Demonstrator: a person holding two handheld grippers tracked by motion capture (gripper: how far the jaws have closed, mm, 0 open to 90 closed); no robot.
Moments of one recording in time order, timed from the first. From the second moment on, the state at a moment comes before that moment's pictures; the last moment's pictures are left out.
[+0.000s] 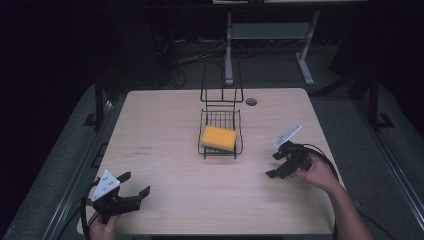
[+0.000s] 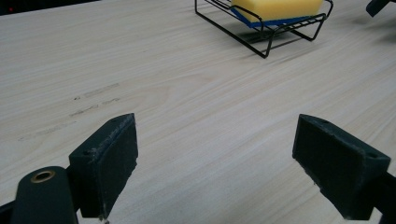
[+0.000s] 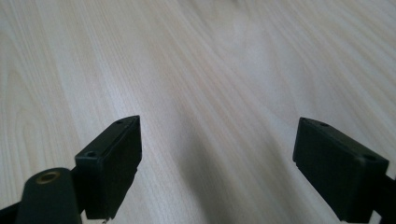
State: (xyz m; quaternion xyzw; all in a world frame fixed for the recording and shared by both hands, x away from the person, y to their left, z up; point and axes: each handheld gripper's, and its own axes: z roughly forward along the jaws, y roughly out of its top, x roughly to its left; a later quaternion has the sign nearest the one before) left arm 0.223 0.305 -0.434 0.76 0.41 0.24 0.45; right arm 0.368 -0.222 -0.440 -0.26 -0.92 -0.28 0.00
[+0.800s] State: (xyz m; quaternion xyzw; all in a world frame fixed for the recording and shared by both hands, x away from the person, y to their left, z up) left arm 0.221 0.306 -0.433 0.76 0.41 0.24 0.45; right arm 0.337 -0.238 -0.444 -0.27 -0.92 -0.27 -0.01
